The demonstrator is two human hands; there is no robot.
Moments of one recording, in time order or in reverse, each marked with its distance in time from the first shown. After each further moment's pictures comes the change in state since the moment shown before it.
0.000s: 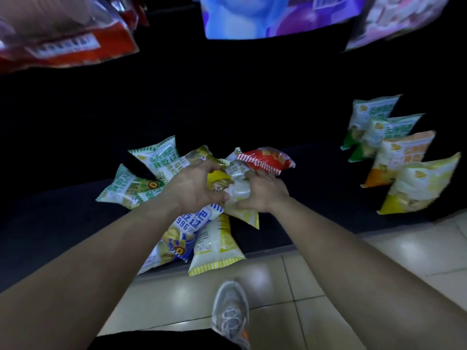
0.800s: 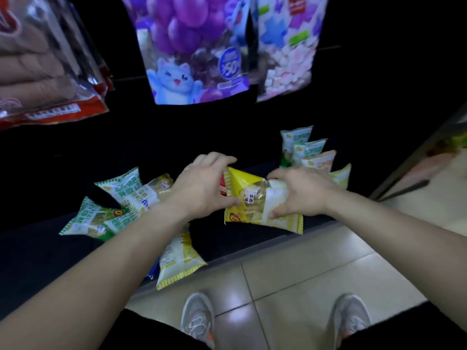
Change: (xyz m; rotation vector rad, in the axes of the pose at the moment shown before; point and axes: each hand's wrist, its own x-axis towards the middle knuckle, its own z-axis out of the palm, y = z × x) left_hand -0.041 0.154 -0.054 0.071 0.202 0.418; right_hand -0.204 0.085 -0.160 -0.190 0.133 0.045
